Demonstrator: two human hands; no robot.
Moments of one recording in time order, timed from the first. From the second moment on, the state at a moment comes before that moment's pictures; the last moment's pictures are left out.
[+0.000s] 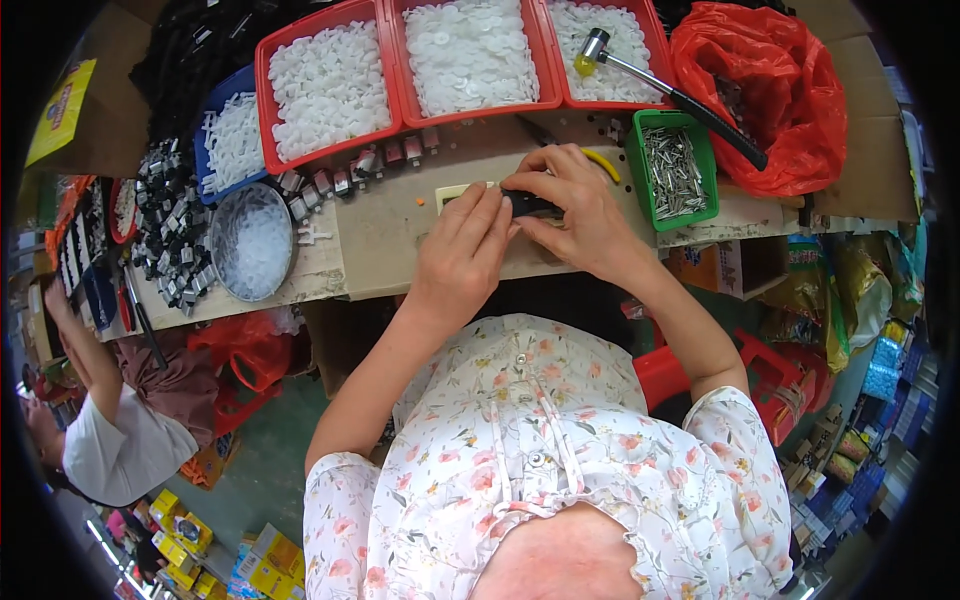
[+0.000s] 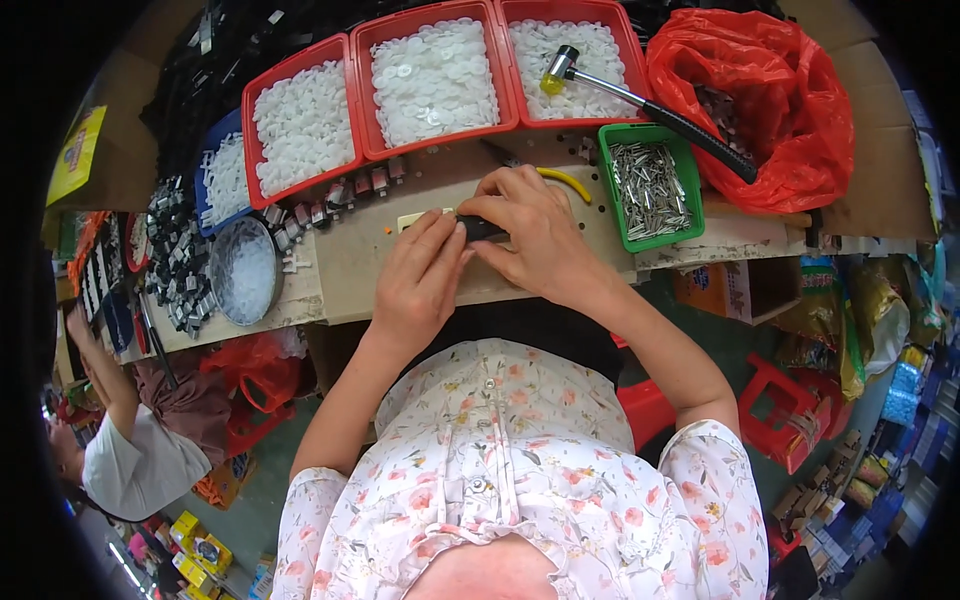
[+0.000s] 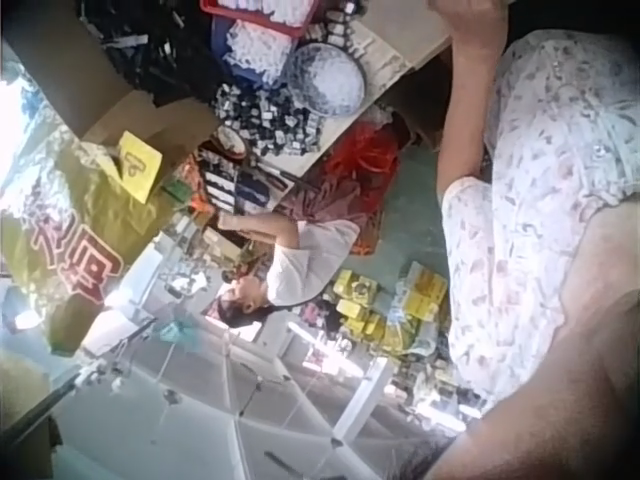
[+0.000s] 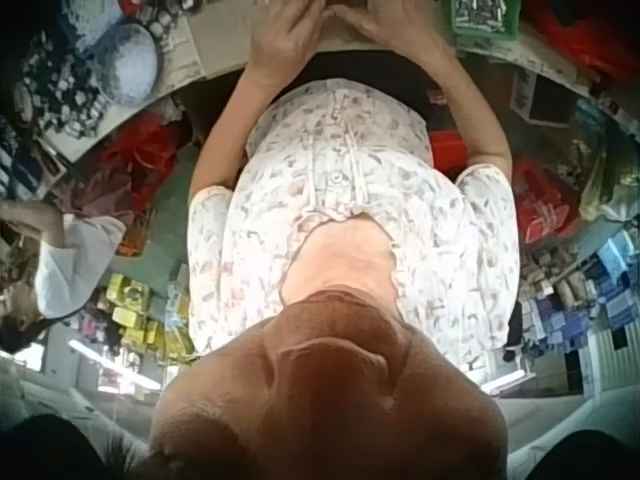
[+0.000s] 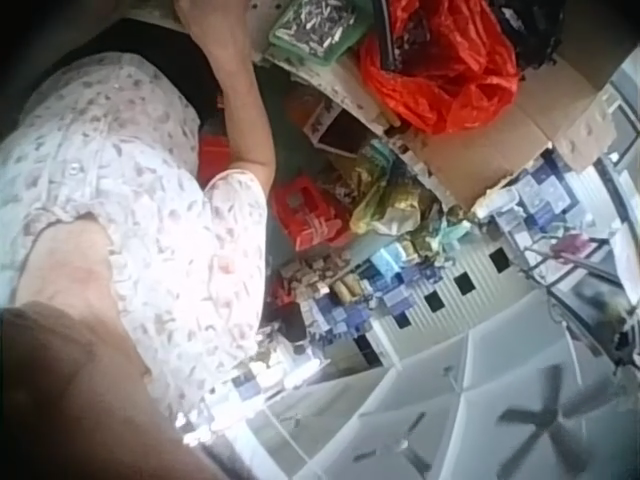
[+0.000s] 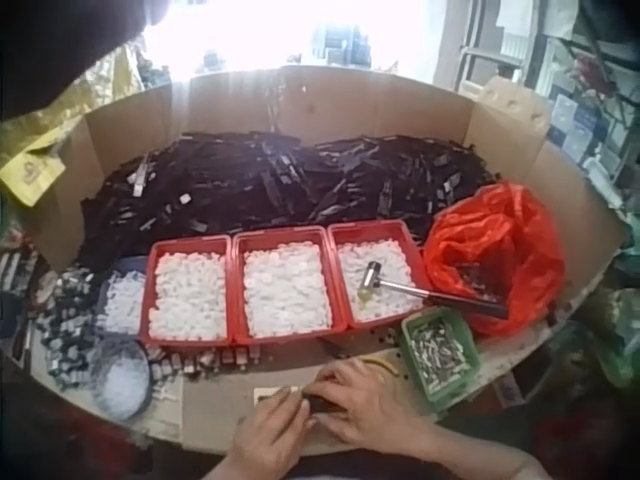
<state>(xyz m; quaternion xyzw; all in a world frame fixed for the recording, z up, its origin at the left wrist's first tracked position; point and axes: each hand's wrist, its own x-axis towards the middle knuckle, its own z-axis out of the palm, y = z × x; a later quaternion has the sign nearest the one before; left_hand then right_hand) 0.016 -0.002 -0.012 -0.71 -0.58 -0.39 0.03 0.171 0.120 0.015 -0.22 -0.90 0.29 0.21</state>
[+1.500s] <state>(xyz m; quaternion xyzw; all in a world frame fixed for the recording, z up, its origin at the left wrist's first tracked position) 0.051 -0.019 -0.018 -0.70 -0.65 -0.26 0.12 0.211 0.099 0.107 -0.25 -0.91 0.17 0.29</state>
